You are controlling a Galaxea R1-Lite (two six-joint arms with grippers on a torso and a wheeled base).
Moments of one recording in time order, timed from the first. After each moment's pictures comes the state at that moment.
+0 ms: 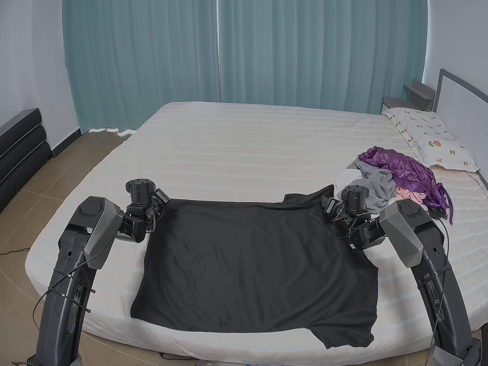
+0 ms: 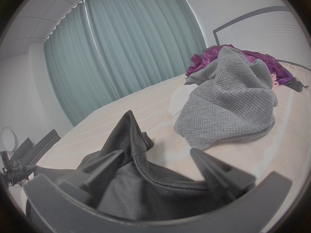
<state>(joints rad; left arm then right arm) -0.06 2.87 -1.93 -0.61 0.11 -0.79 0.17 2.90 -1.86 -0.73 -0.20 0.44</state>
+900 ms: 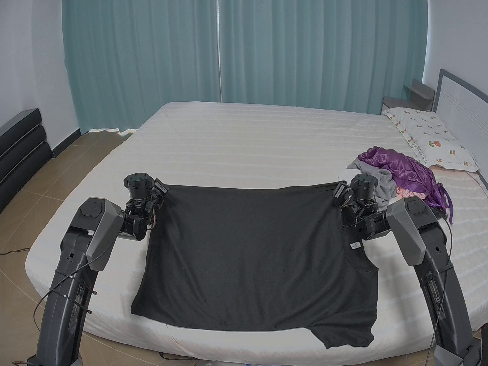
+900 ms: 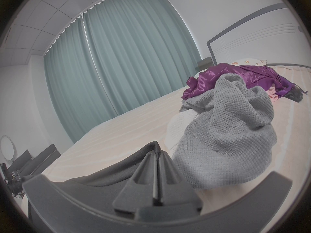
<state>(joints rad) -0.05 2.89 -2.00 -0.71 0.13 -0.79 0.12 2.92 -1.99 -0.75 -0.22 0.45</state>
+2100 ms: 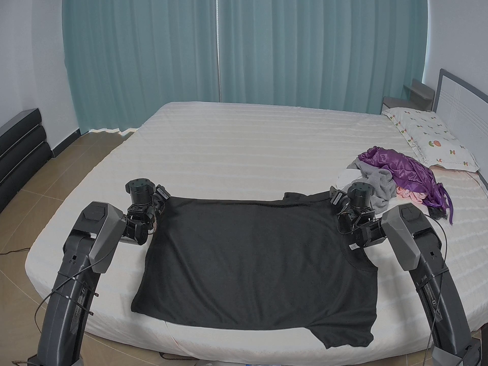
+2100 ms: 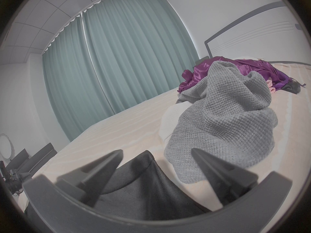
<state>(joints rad) -0.05 2.93 -2.00 -0.72 0.13 -0.73 0.13 2.98 -2.00 -0.79 -0.25 0.45</state>
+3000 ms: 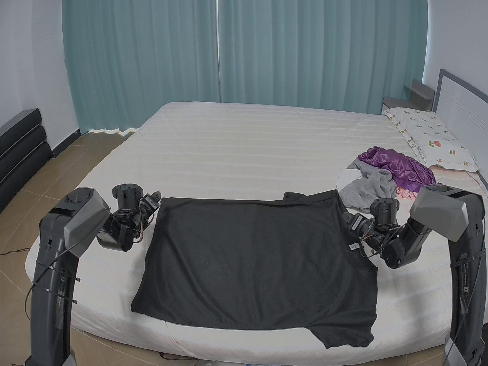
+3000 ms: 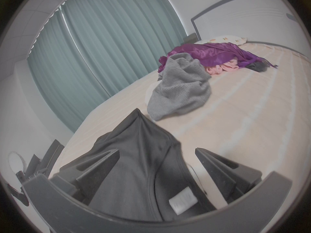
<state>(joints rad) -0.03 2.70 -1.52 -0.83 0.12 -0.74 0.13 2.53 -1.03 -1.04 -0.17 0.61</state>
